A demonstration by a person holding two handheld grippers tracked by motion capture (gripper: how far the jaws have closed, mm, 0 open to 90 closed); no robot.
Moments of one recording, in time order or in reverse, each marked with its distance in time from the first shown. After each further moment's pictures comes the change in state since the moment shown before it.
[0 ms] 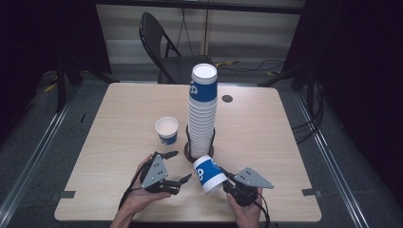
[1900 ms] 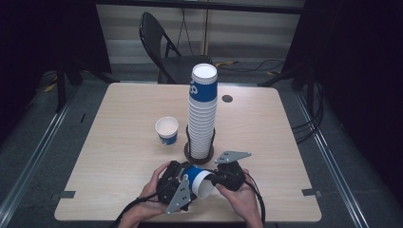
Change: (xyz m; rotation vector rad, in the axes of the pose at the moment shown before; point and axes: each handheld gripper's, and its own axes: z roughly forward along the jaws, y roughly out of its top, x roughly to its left) left arm -0.046 0.014 0.022 0.116 -0.053 0.456; right arm 0.005 0.046 0.038 0.377 0.254 -0.011
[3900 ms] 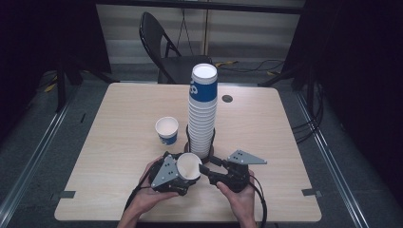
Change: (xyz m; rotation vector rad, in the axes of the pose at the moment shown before) left arm 0.038 -0.024 -0.006 -0.128 -0.010 -0.475; right arm 0.001 -0.007 -0.015 -0.339 -0.054 0.126
